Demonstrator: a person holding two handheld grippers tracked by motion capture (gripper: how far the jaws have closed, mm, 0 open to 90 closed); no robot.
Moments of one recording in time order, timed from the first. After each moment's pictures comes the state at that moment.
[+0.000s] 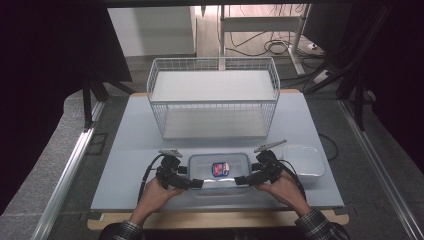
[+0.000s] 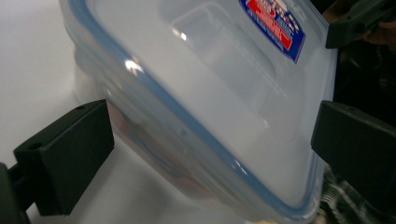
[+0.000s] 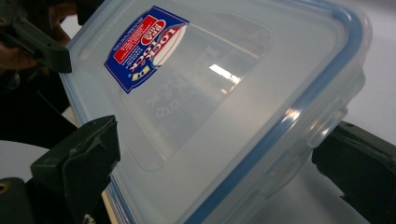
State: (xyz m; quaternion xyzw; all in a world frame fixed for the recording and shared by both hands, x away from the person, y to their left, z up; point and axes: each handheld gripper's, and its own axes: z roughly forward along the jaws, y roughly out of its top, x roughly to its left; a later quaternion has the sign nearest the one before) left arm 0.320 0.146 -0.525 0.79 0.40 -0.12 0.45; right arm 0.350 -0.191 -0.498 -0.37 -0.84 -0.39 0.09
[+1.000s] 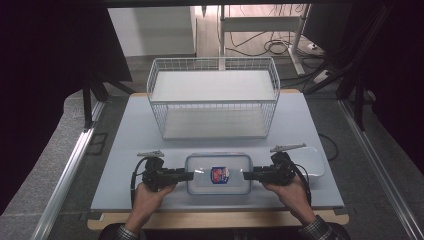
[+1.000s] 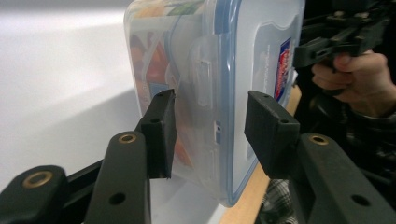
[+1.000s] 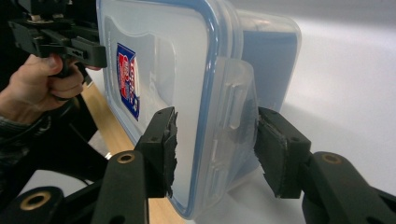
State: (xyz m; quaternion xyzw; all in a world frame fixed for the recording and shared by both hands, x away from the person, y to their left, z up) left arm 0.297 0.176 -0.510 0.72 0.44 -0.10 0.52; right arm 0.330 -0.219 -0.478 -0.40 -0.79 -0.45 0.08
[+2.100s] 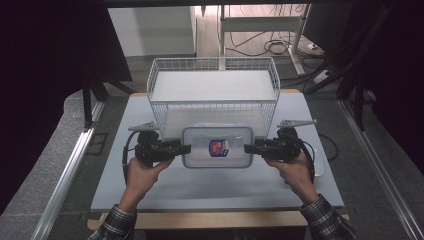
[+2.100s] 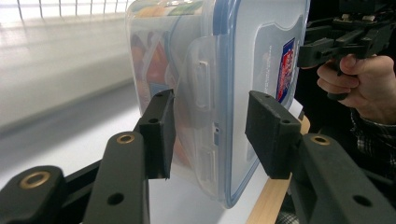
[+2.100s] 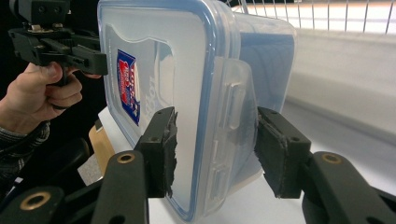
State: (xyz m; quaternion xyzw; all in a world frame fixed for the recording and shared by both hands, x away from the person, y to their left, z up) left arm 0.320 0.180 -0.413 0.74 0.41 0.00 0.54; right arm 0.357 -0.215 -0.406 -0.35 -0.77 -0.52 0.02
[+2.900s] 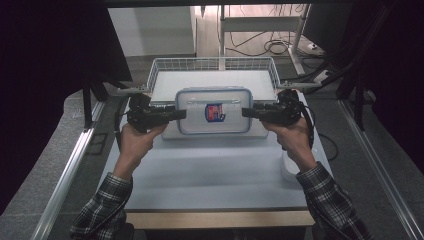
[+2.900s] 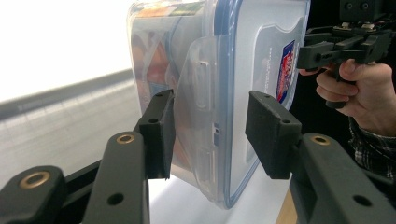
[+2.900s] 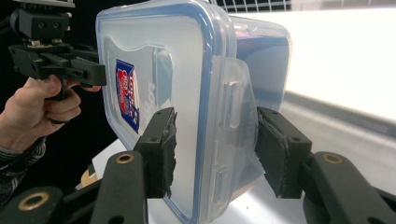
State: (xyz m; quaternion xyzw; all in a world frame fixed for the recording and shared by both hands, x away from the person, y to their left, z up) left arm 0.369 0.195 -0.343 0.72 0.39 0.03 0.57; right arm 0.405 -0.198 -0.330 -0.34 -0.76 -0.56 -0.02
